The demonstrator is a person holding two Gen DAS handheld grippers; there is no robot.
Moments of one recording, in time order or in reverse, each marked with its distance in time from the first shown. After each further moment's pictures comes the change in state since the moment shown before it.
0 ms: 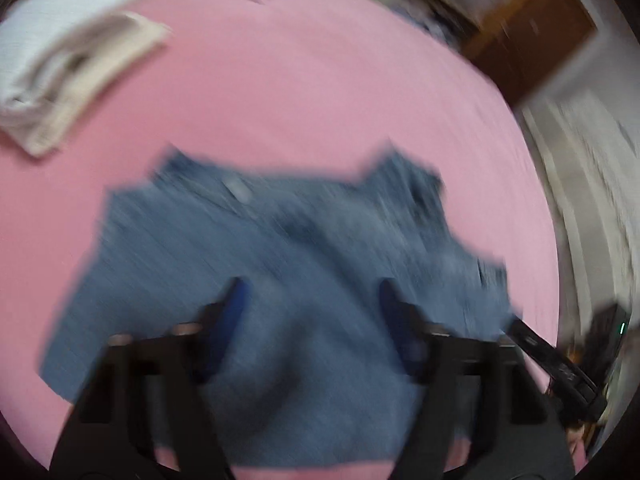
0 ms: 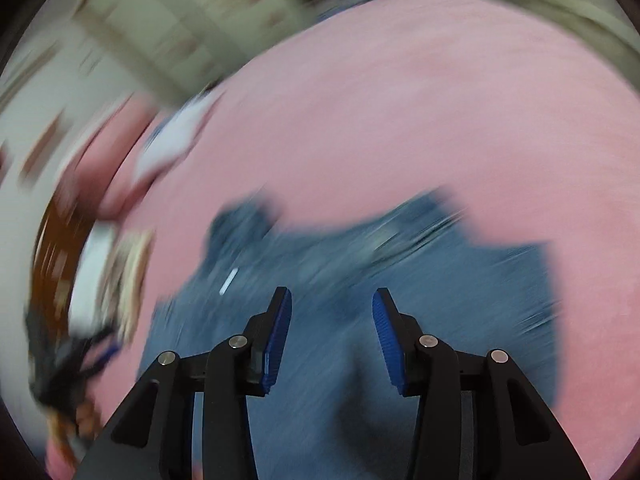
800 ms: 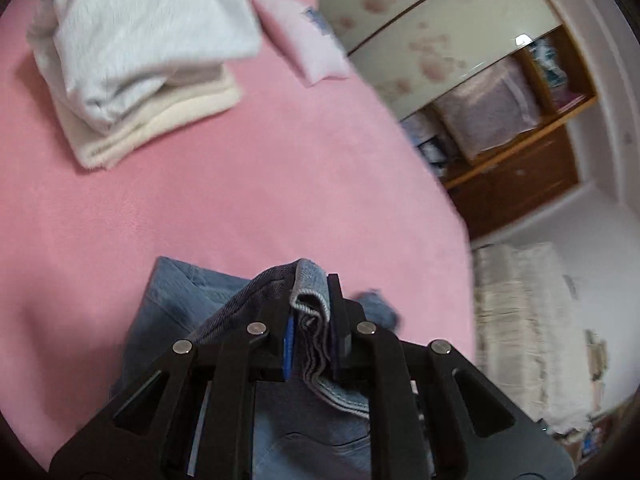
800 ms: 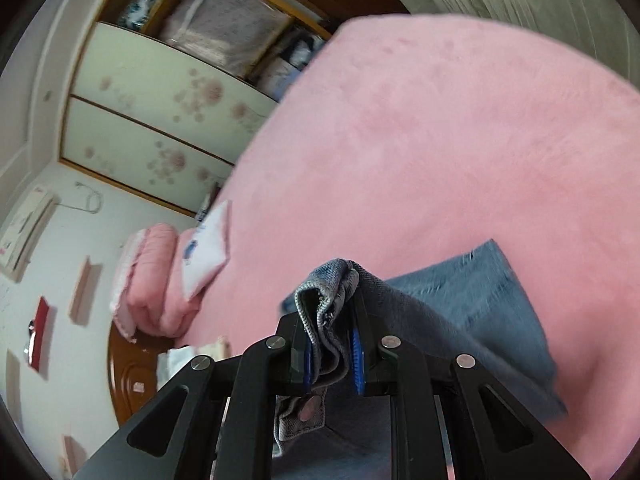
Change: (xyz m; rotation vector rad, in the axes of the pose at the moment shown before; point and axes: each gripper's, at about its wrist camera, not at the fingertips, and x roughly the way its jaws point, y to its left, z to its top) left arm -0.092 0.153 0.061 -0.413 -0.310 -0.202; right arm -0.084 -0.081 -0.018 0.516 -0.299 0.047
